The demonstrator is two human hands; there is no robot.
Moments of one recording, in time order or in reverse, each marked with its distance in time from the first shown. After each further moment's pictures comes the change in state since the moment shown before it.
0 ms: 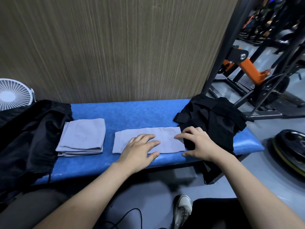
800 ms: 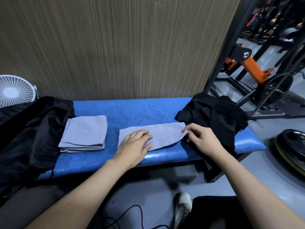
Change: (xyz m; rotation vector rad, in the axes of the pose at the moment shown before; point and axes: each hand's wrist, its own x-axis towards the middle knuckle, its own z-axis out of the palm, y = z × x) left_hand -0.007 -0.013 -0.005 -0.031 0.081 -0.067; right_hand -0.008 -0.022 -0.010 0.418 0.289 0.144
